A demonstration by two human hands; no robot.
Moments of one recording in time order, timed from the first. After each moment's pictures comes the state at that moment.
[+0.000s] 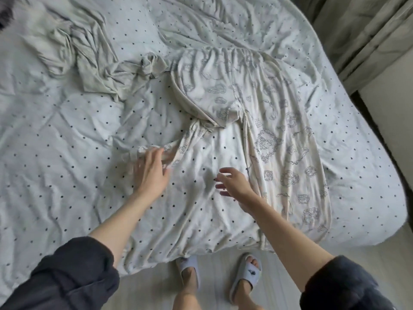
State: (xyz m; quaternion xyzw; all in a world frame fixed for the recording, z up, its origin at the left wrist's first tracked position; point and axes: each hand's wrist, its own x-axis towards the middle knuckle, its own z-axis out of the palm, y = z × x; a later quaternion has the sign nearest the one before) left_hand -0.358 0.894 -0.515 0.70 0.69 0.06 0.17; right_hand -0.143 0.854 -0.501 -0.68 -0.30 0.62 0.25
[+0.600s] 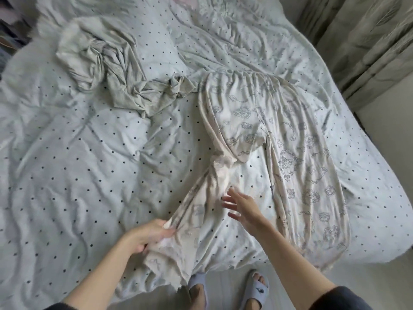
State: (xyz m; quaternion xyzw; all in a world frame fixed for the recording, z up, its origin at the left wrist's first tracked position) left_hand -0.460 0.851 -0.515 0.37 0.62 -0.09 0.69; right_hand -0.206 0.855 -0.503 -0.67 -0.18 0.66 0.29
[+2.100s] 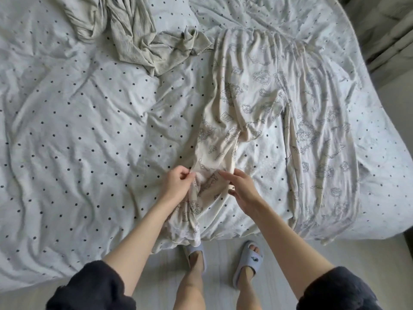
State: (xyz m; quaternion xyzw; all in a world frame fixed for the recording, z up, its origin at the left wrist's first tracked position) left_hand -0.422 0.845 -0.531 0.46 0.71 0.20 0.50; right_hand -0.252 0.836 -0.518 -0.67 -0.22 0.65 0.29
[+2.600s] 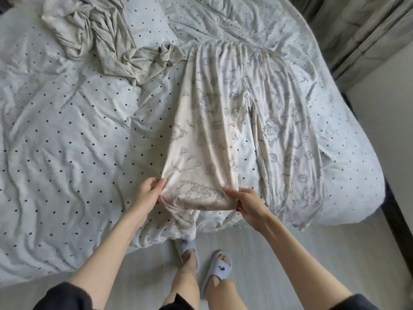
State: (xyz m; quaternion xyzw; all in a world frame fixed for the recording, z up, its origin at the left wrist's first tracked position) left_hand -0.426 0.795 -0.499 0.37 0.70 0.23 0.56; right_hand -0.183 0.758 -0.467 -0.64 -0.18 0.68 0.31
